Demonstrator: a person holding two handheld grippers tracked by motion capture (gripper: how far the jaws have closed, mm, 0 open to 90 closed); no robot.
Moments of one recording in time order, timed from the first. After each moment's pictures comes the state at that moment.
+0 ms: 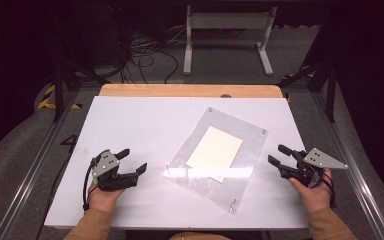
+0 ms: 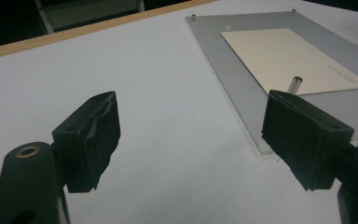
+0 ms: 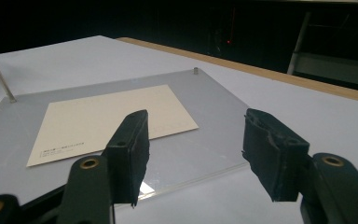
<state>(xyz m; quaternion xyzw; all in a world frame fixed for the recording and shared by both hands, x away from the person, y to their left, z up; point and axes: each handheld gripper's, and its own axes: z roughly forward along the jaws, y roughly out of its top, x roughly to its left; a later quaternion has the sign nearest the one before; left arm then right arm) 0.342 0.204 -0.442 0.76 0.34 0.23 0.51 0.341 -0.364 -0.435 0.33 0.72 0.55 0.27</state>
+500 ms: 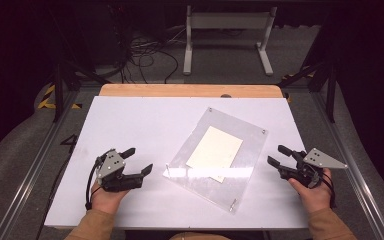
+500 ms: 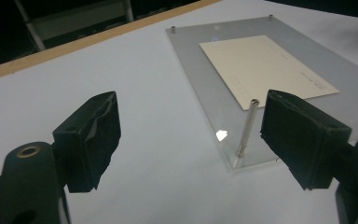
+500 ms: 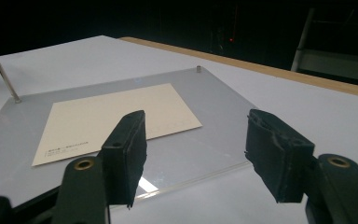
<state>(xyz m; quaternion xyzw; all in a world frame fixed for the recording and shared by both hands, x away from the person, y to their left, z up) 0.332 0.183 -0.420 0.77 0.31 0.22 0.51 0.341 -0.363 -0.436 0.34 0.72 0.55 0.26</state>
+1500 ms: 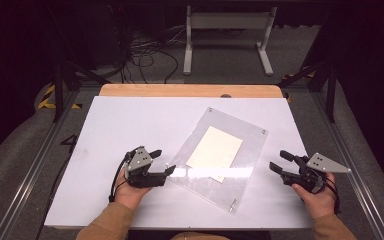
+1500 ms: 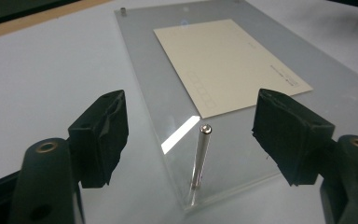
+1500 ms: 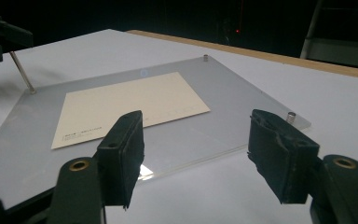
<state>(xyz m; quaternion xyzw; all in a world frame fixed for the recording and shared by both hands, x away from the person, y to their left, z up) 0.356 0.130 -0.440 0.81 0.29 0.16 0.49 0.329 -0.370 -0.440 0.34 0.73 0.54 0.24</state>
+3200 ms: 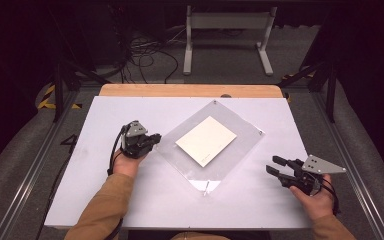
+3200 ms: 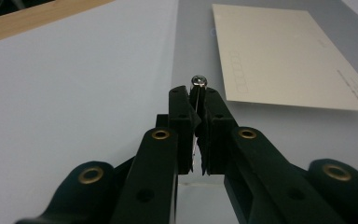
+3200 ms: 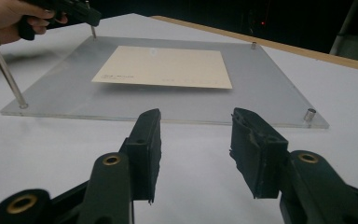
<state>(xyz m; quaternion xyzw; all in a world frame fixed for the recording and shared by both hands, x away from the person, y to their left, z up) 0.443 0.152 -0.434 0.80 0.35 0.17 0.45 0.327 -0.363 -0.442 0.30 0.76 0.54 0.22</state>
